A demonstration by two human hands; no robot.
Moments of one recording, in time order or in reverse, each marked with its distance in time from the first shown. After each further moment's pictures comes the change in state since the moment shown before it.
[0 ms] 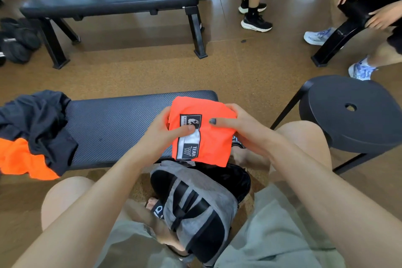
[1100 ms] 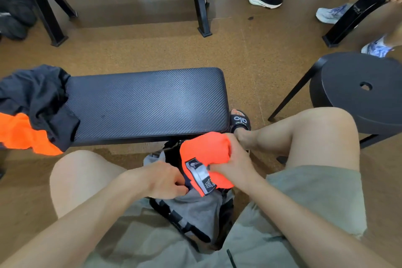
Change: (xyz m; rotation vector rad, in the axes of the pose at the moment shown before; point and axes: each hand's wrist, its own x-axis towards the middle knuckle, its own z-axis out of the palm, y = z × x) left_hand -0.074 -0.077 0.005 1.300 -0.661 -0.210; right_hand -0.048 0.130 0.051 -0.377 0.202 -0.044
